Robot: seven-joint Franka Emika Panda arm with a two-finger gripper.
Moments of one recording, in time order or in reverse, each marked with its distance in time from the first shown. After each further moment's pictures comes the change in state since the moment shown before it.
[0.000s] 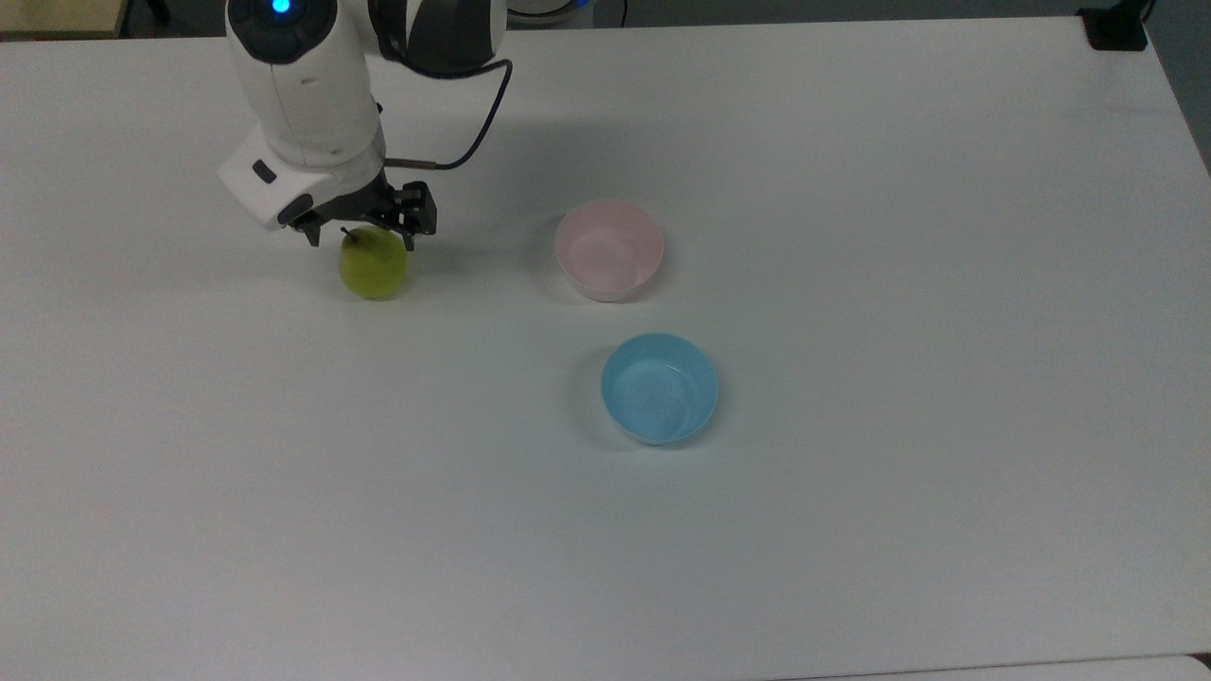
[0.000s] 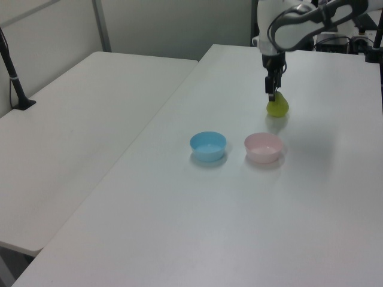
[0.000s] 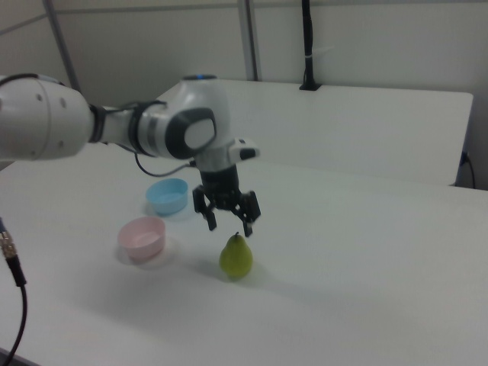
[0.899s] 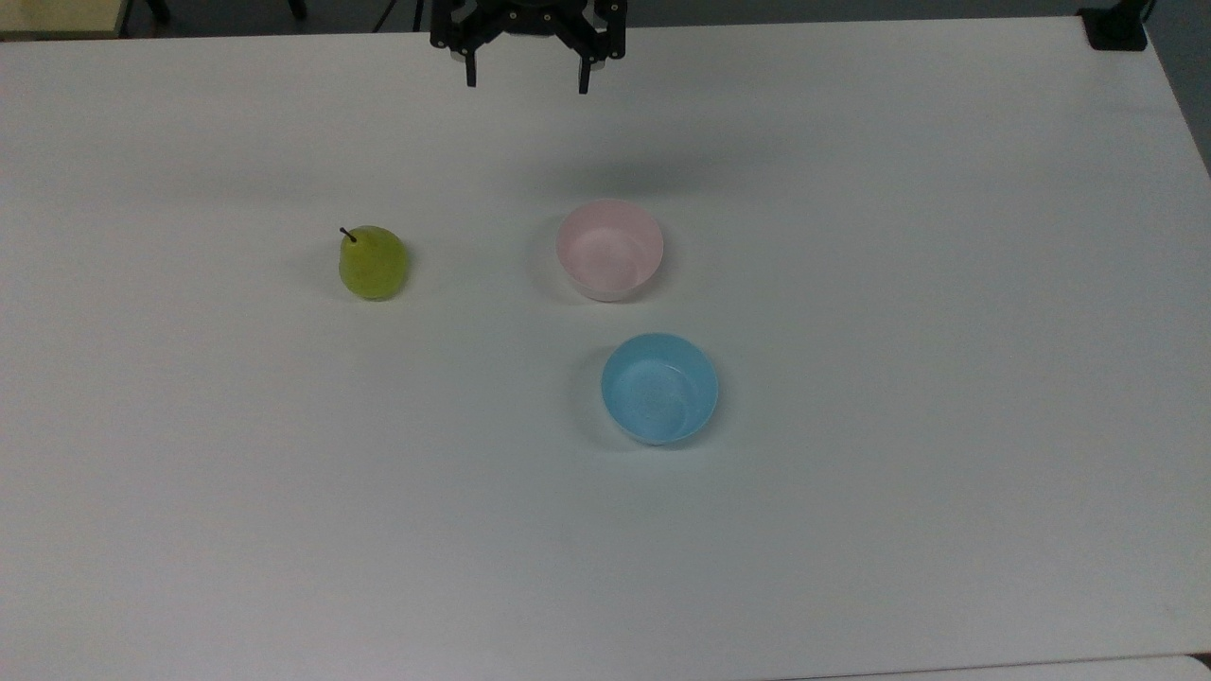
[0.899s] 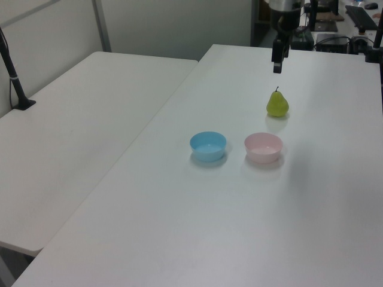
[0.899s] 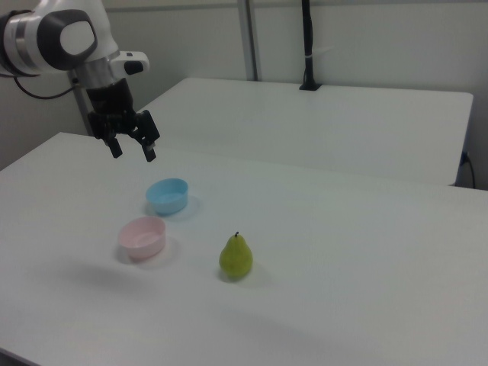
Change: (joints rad) arm 0.273 -0.329 0.020 0.018 0.023 -0.264 0.253
